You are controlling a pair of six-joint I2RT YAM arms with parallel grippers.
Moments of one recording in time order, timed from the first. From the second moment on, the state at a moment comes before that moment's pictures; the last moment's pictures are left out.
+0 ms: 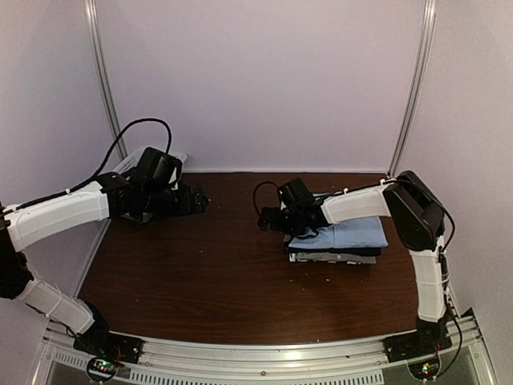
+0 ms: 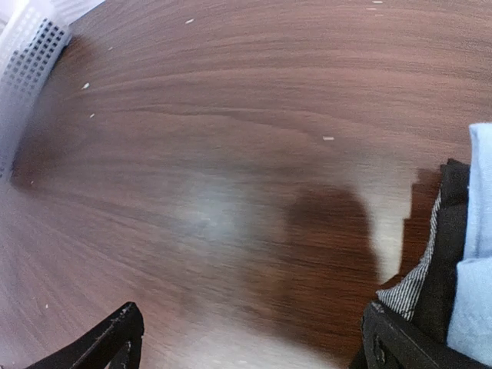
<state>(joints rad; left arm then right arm) -0.67 1.38 1.10 -0.47 -0.20 -0.62 0.71 2.16 1.45 -0.09 0.03 0.65</state>
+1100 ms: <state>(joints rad) -0.67 1.45 1.12 -0.46 -0.13 -0.64 0.45 1.48 0.61 0.07 0.04 0.75</state>
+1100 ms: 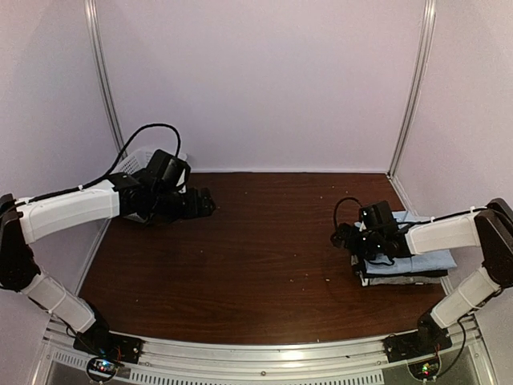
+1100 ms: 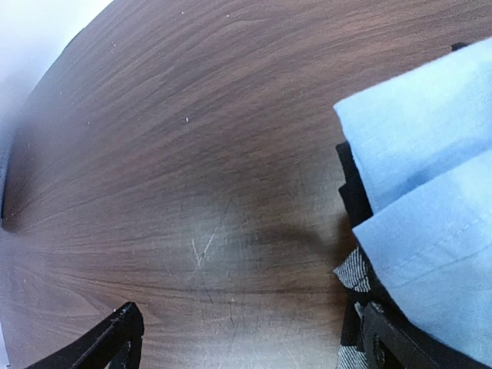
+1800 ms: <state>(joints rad) -0.67 1.50 1.13 -0.42 -0.09 -0.64 0.47 1.39 0.66 -0.08 -0.03 0.74</state>
